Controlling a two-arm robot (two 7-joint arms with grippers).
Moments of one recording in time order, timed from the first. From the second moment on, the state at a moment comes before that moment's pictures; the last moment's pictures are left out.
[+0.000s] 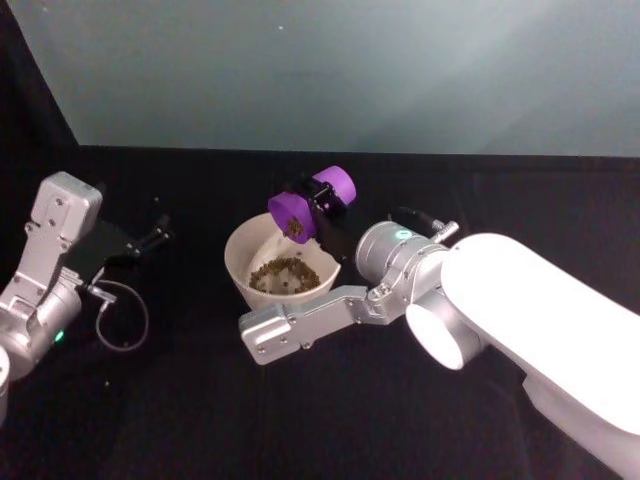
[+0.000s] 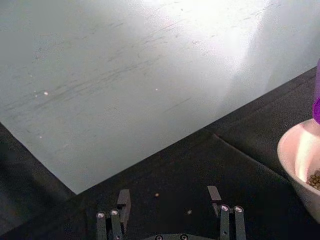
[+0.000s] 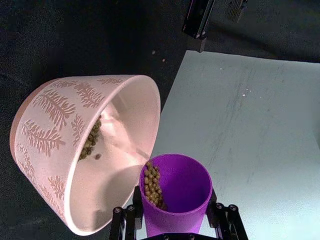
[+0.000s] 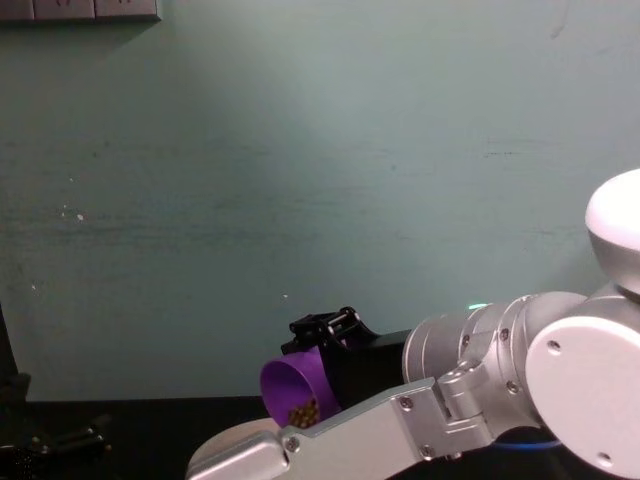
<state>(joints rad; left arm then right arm) -0.20 0.60 0.45 -1.41 -0.25 -0.12 0.03 0.59 0.35 -0.90 -1.52 -1.18 0.15 0.47</state>
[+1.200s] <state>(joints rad) -0.20 0.60 0.45 -1.41 -0.25 -0.12 0.03 0.62 0.37 -0.99 -1.56 -1.40 0.18 0.54</state>
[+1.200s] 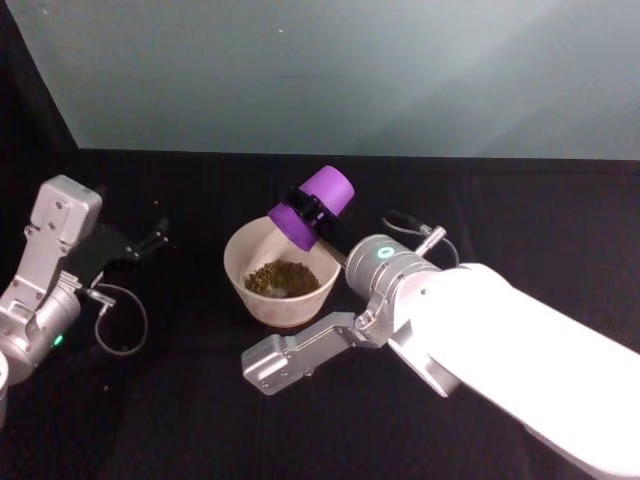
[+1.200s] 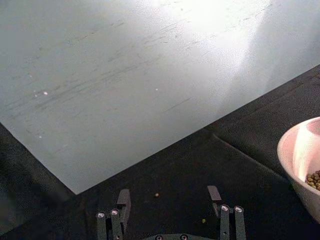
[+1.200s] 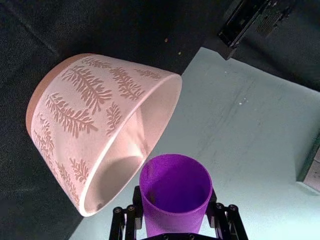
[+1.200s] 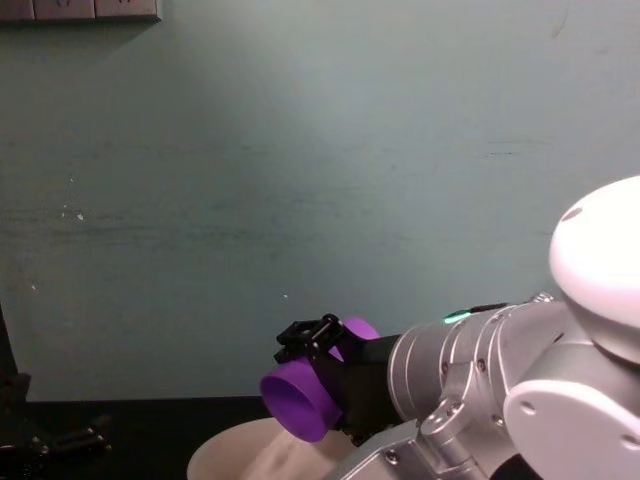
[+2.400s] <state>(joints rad) -0.20 0.60 0.45 -1.41 -0.25 -0.12 0.03 0.71 0.39 -1.21 -1.58 -1.82 0.13 0.69</state>
